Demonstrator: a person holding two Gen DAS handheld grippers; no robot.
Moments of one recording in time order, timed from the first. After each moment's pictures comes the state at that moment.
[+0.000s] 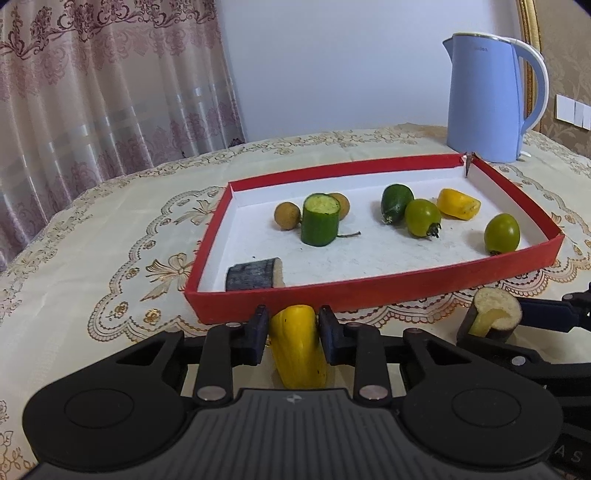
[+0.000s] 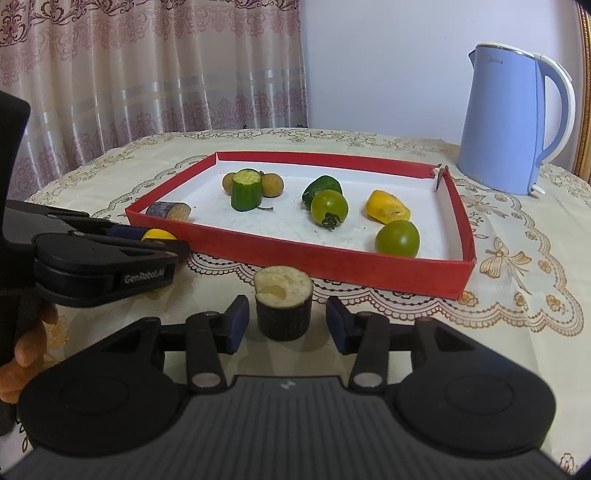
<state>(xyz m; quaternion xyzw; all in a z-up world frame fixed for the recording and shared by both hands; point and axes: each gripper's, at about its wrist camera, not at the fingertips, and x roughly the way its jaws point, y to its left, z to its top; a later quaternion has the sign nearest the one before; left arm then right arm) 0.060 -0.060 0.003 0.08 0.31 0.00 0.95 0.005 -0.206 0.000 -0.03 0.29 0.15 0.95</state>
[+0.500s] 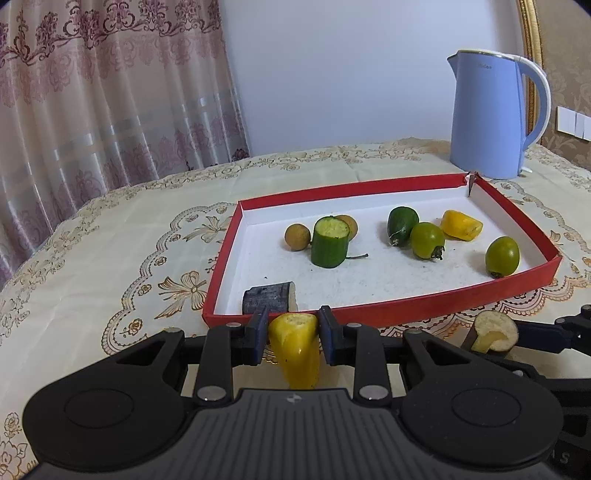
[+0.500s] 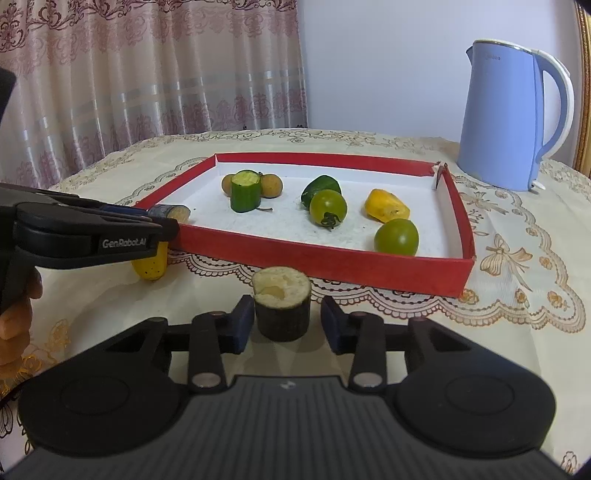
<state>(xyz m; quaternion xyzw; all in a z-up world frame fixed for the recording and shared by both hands) 0.059 -0.053 0.019 0.08 0.30 0.00 0.95 0.005 -0.208 0.002 -0.02 0.29 0.15 0.95</state>
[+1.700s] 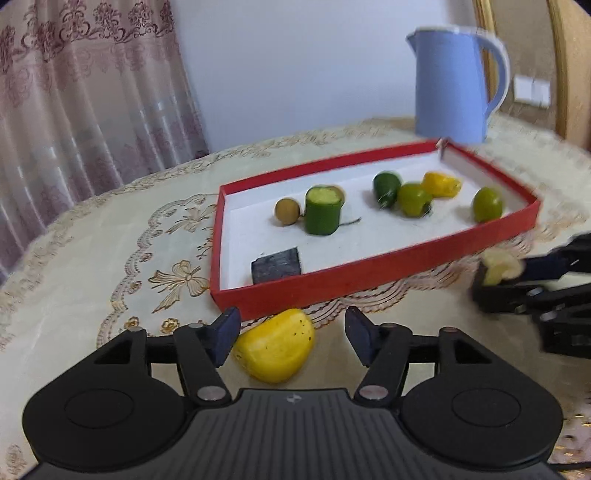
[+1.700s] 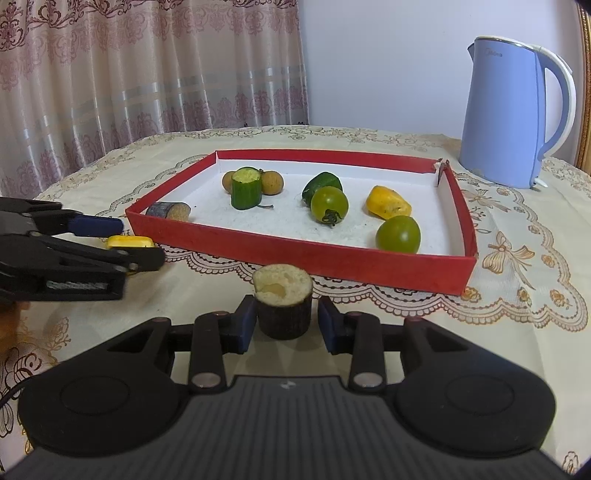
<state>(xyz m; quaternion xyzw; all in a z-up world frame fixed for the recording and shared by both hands) 0.052 -0.028 -0.002 0.13 0.31 -0.06 0.94 0.007 -0.208 0.000 -0.02 0.29 0.15 0.94</state>
